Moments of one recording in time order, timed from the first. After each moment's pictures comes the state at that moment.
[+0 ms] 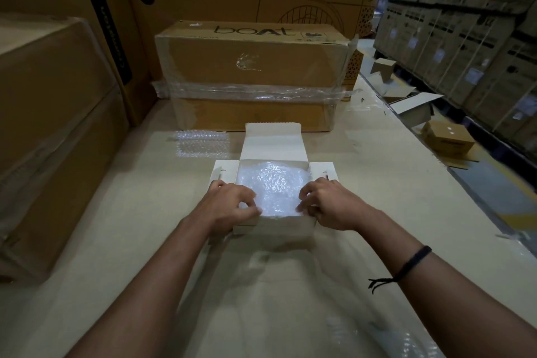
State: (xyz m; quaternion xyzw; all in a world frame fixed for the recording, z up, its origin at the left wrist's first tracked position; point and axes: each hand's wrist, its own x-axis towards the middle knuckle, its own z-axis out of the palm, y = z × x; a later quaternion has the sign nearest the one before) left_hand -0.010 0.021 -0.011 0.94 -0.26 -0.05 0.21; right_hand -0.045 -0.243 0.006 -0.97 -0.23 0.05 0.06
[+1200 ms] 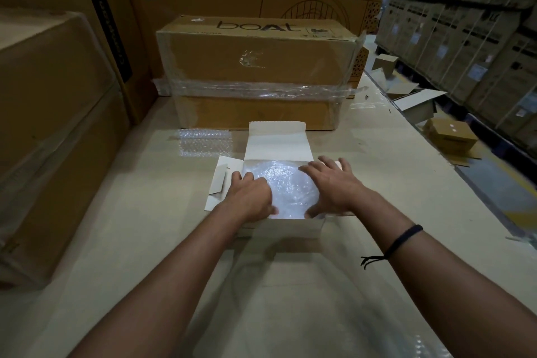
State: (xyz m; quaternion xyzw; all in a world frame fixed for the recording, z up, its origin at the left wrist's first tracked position) left_hand 0.007 -0.031 0.001 0.97 -0.23 -0.06 0.01; right_hand -0.010 -0.233 0.014 -0.99 -0.12 0.06 -0.04
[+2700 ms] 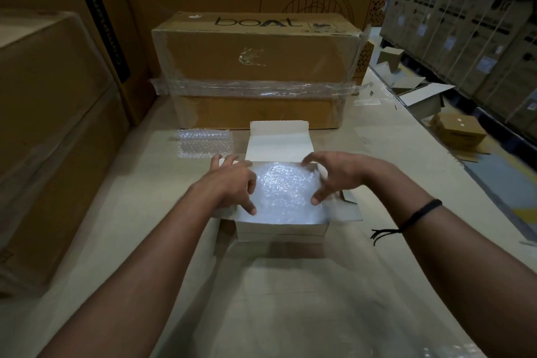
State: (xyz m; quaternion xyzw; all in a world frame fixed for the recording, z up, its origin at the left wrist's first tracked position) left_hand 0.042 0.004 0.026 0.96 -0.23 -0.14 -0.02; right_hand 0.030 -0.250 0.053 -0.96 -0.12 0.20 0.14
